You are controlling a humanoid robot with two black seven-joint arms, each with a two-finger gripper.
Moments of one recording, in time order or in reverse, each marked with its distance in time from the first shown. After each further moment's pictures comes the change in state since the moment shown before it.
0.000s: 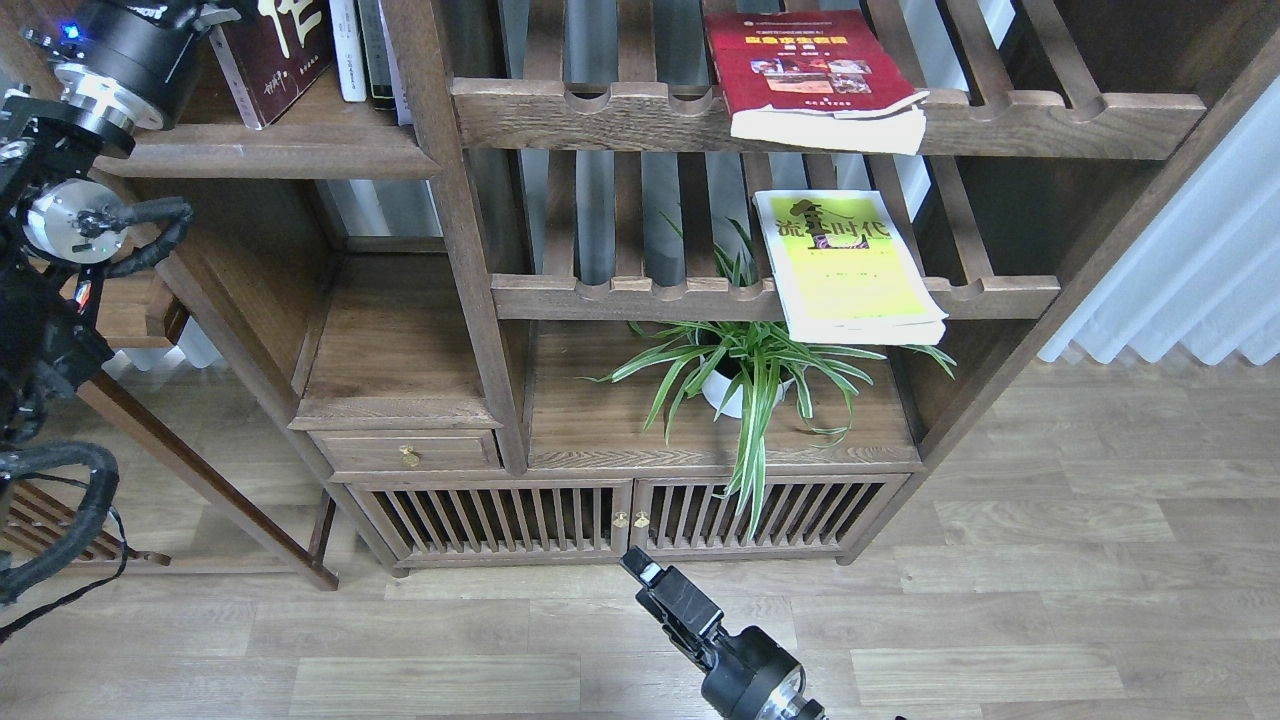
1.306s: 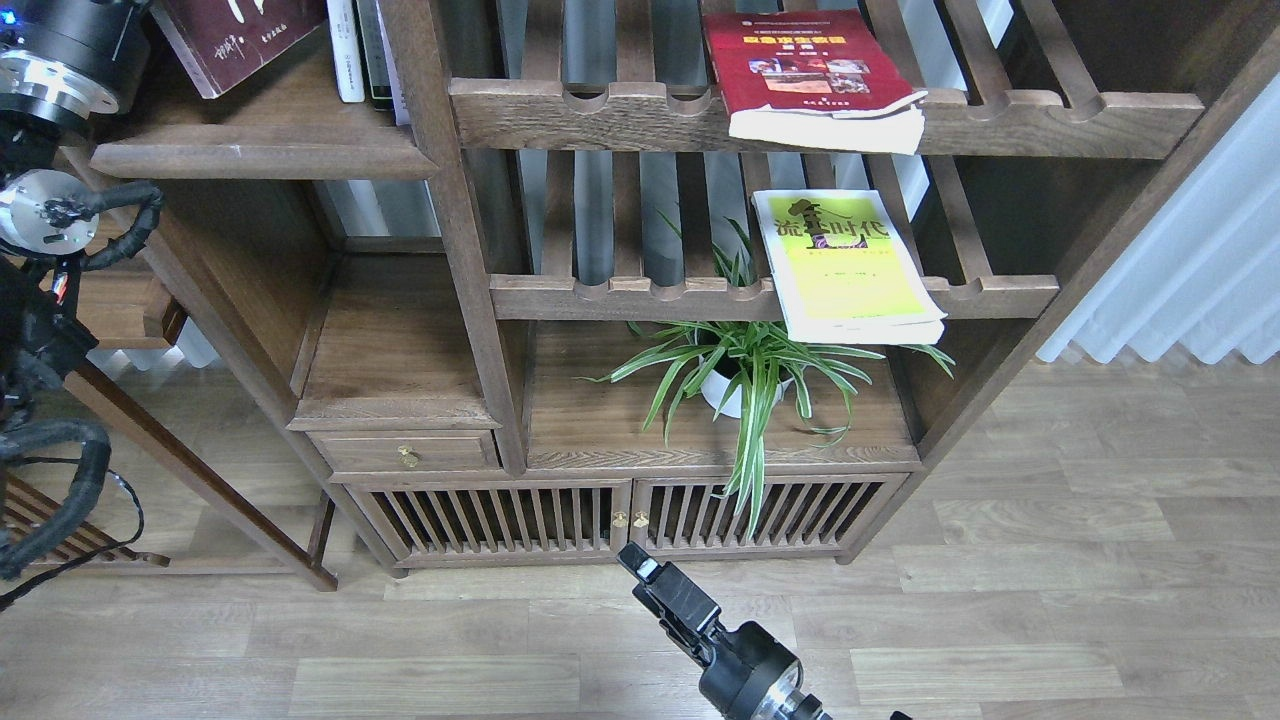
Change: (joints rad) left arm -0.027 -0.006 -0.115 0.114 0.057 0.000 -0.053; right arm 0.007 0.000 -0.003 0.011 -0.021 0.000 0.000
